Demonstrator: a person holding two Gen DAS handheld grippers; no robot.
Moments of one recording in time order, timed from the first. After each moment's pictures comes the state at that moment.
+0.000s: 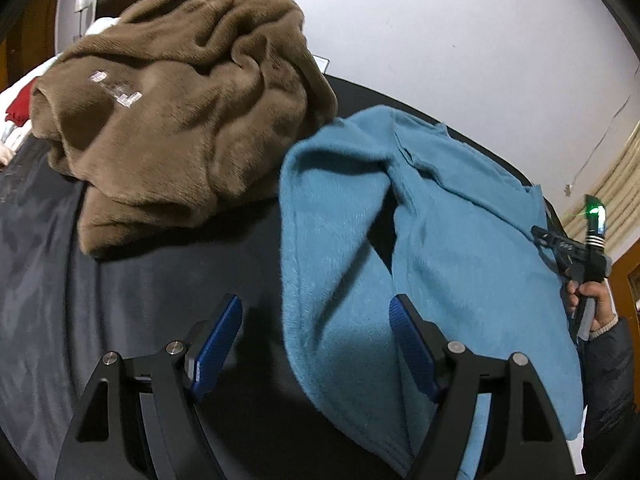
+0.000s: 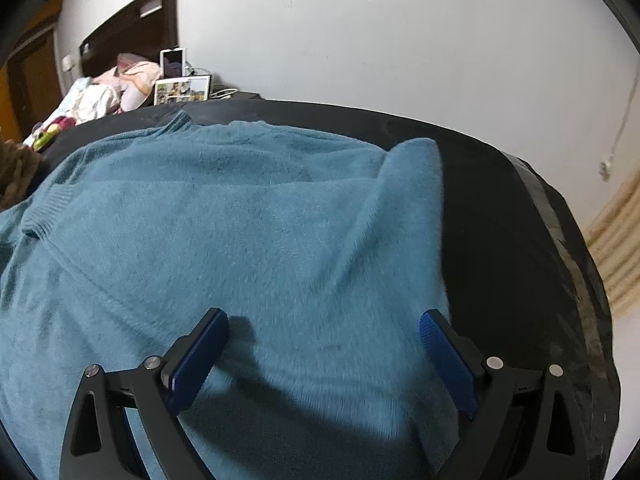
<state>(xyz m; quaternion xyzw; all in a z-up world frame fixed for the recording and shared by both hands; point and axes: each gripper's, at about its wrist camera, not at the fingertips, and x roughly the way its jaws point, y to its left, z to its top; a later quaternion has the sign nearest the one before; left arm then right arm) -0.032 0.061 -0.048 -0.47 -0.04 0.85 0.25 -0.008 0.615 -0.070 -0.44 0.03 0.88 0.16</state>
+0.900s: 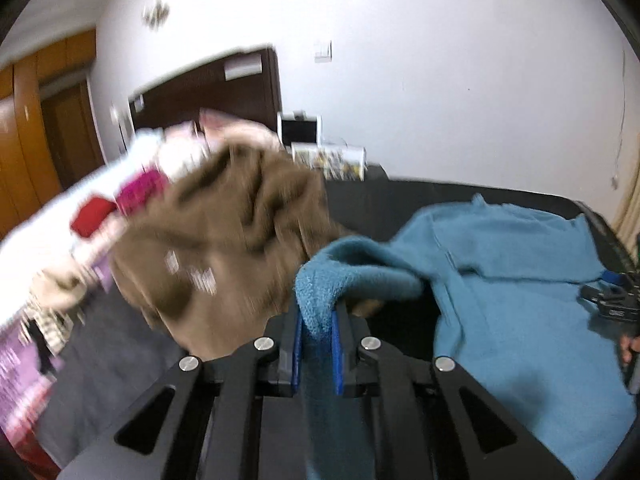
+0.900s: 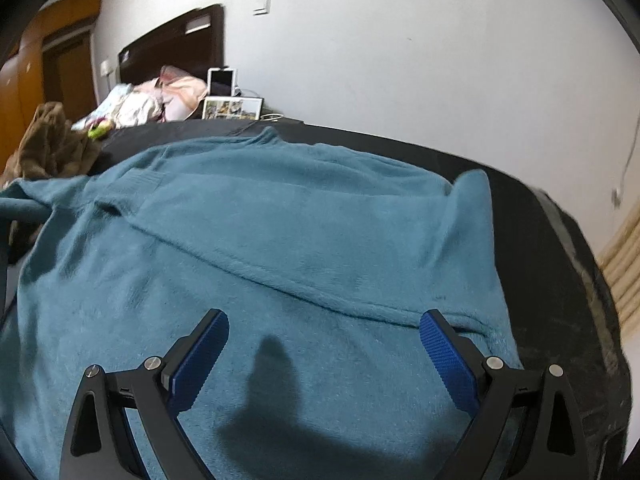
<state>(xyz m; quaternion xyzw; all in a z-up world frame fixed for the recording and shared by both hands) -0.037 0.083 0.050 -0.29 0.09 0.94 0.14 0.025 0.547 -0.059 -0.39 0.01 0.91 0.11</state>
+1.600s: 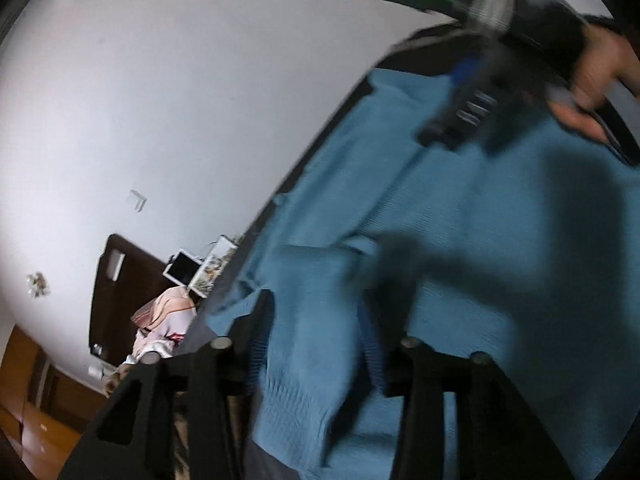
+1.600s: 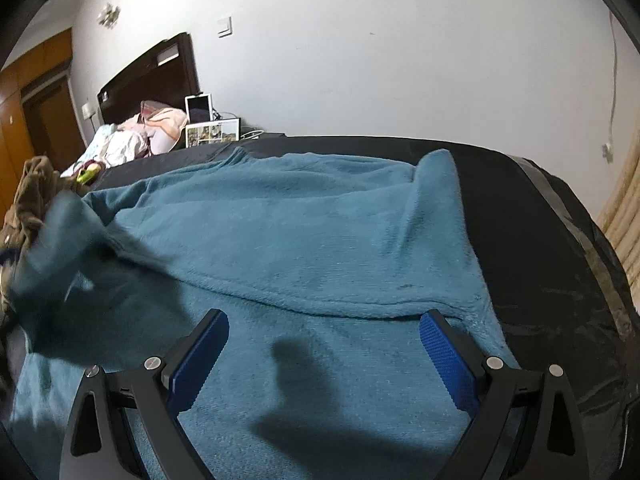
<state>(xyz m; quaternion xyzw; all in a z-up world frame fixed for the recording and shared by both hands) 0.093 0.284 -0.023 -0.13 0.49 0.80 0.32 0.038 0.574 -0.055 -0.37 0.08 0.92 0.12</state>
